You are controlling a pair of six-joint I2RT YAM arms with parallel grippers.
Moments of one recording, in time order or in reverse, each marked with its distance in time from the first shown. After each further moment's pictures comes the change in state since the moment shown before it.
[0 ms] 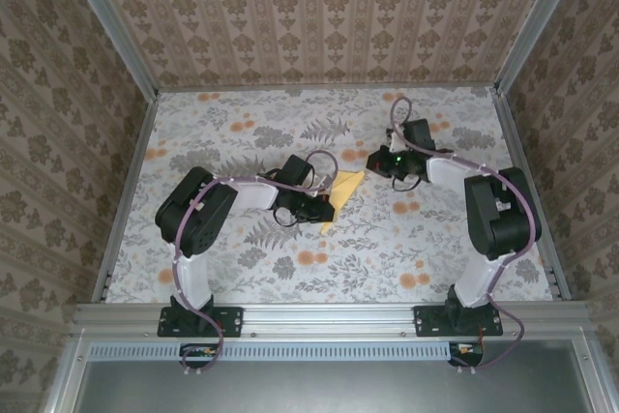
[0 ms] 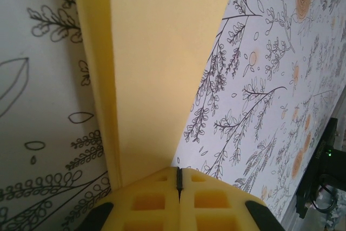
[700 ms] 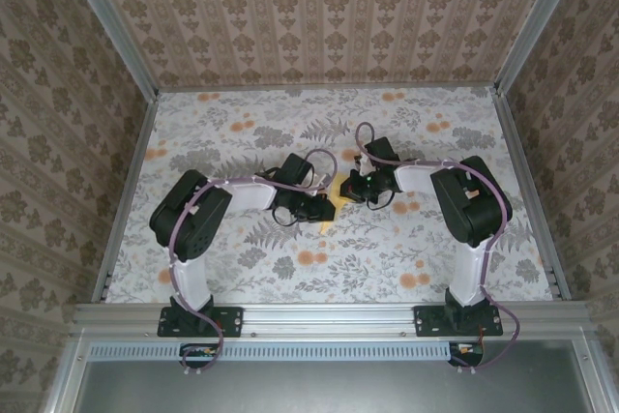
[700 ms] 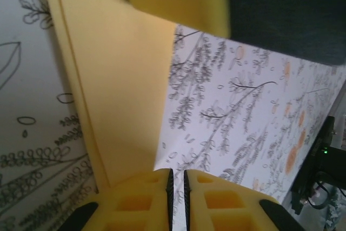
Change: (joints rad) left arm -0.006 -0.061 -0.004 -0.038 -0.013 -0.010; right arm 0.170 0.172 0.035 -0.049 -0.013 0.116
